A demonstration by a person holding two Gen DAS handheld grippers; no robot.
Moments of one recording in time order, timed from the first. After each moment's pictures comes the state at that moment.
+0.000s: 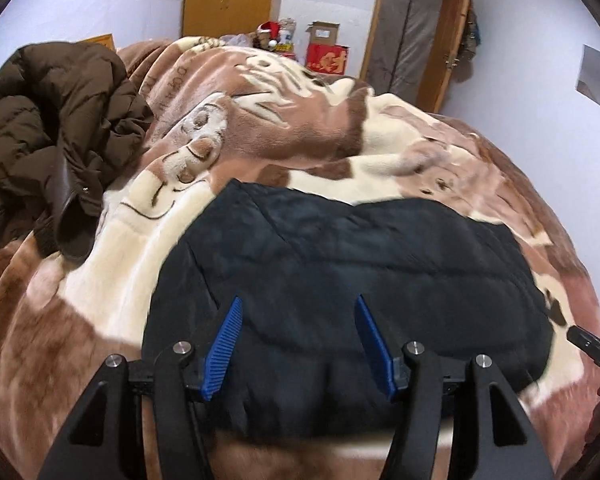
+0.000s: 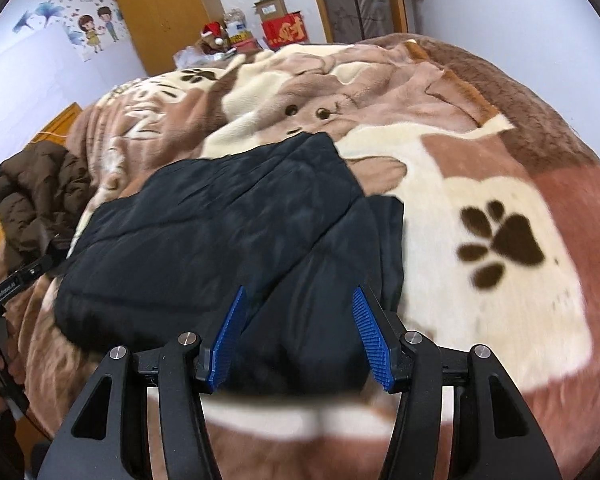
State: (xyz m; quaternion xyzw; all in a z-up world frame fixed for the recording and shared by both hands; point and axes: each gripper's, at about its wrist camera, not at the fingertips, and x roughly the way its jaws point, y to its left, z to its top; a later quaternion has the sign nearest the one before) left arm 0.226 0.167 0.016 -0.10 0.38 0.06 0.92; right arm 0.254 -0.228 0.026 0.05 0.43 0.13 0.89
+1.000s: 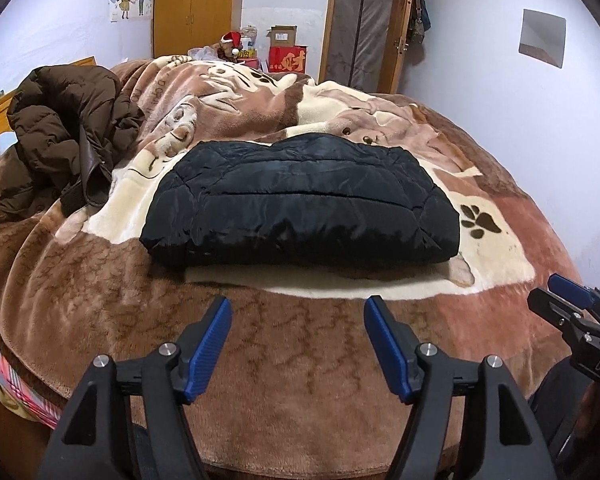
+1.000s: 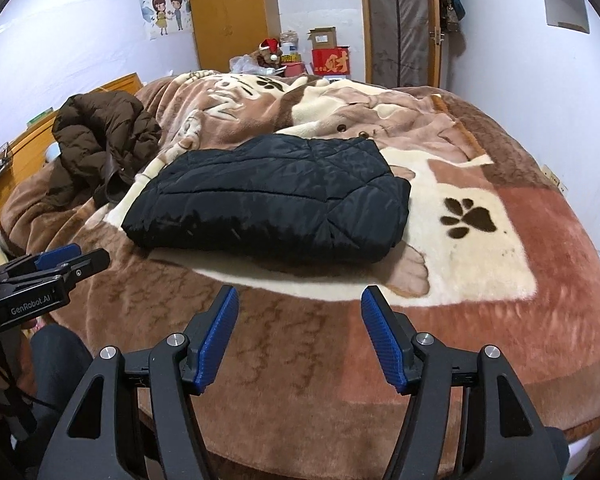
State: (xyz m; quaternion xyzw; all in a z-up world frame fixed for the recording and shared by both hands) left arm 0.034 0.061 0.041 -0.06 0.38 0.02 0.92; right arm 0.063 -0.198 0.061 -0.04 0.37 0.16 0.91
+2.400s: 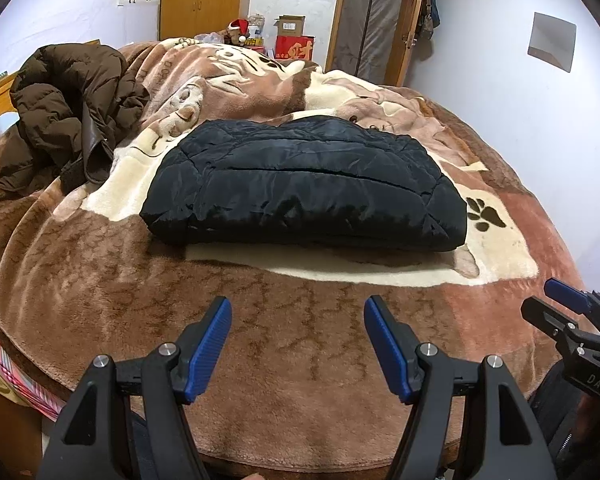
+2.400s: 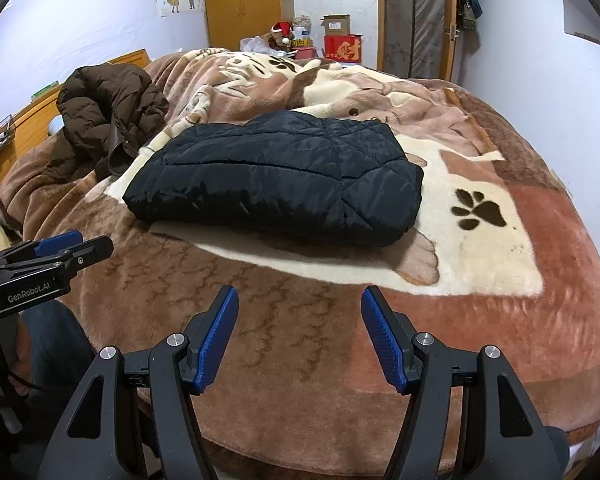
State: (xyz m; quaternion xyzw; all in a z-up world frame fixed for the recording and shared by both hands) left arm 0.031 0.065 0.021 -0.08 0.39 0.03 0.91; right arm 0.060 -0.186 0.045 -0.07 0.39 0.17 0.90
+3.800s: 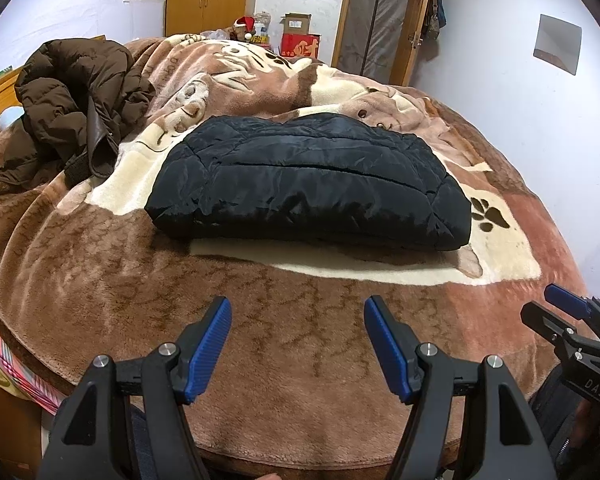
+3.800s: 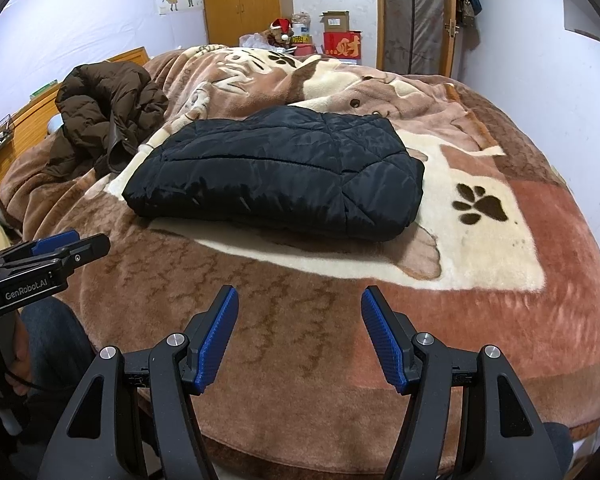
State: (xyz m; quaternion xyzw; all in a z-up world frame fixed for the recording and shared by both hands) left arm 0.029 0.057 0.020 -0.09 0.40 0.04 0.91; right arm 0.059 -0.184 0.042 -0.07 0.39 0.17 0.90
